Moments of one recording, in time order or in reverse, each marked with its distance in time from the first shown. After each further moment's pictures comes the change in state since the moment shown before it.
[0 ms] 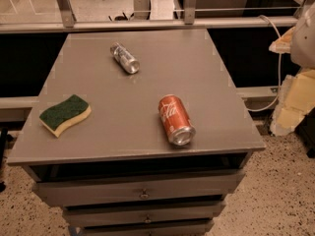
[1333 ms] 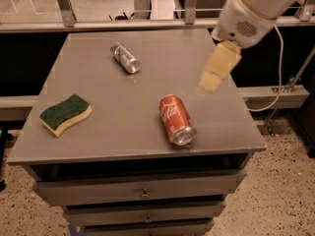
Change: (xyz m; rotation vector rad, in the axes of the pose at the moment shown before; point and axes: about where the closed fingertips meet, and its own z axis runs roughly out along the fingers) arm -0.110 -0.055 0.049 -0.072 -0.164 0.053
